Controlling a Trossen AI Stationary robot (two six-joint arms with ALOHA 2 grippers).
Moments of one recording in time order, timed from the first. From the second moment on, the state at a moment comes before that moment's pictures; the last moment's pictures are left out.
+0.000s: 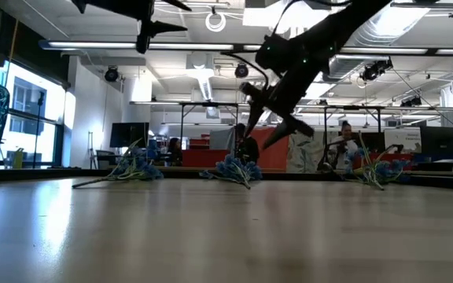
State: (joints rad) left arm 0.52 1.08 0.96 -0.02 0.24 -0.84; right arm -0.43 1.77 1.18 -0.32 -0.06 0.88
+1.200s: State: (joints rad) left arm 0.61 1.11 0.96 0.18 0.68 -0.88; right arm -0.33 2.25 1.71 -0.88 0.25 0.68
